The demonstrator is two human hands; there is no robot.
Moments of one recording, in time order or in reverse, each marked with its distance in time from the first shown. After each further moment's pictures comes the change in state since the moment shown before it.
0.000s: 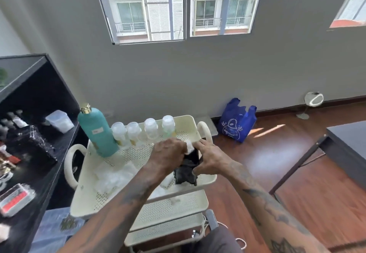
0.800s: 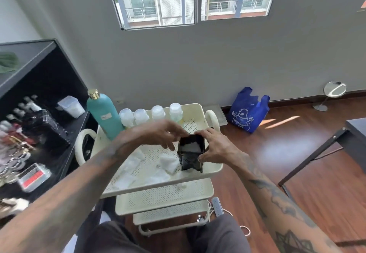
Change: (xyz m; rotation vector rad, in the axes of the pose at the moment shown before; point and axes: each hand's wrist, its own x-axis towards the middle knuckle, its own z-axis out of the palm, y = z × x) left_hand 0.017 -0.038 -0.047 -0.548 -0.615 -0.156; right_hand 0.002 0.006 -0.002 0.001 -0.005 0.006
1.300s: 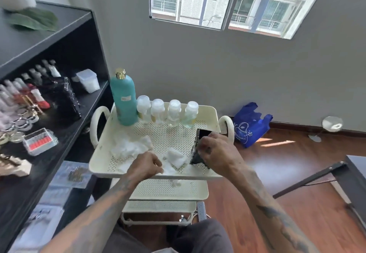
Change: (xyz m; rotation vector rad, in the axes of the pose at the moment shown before) left_hand -0.016 -0.147 0.109 -0.180 0.449 -0.417; right_hand -0.031 -0.072 0.004 -0.175 0.157 -0.125
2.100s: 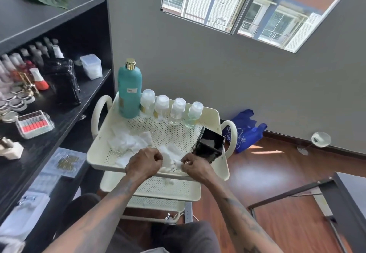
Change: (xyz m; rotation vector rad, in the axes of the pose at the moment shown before) left_hand -0.003 -0.008 0.014 -0.005 0.208 0.112; right_hand 0.025 0.000 0.092 0.279 -0.408 0.297
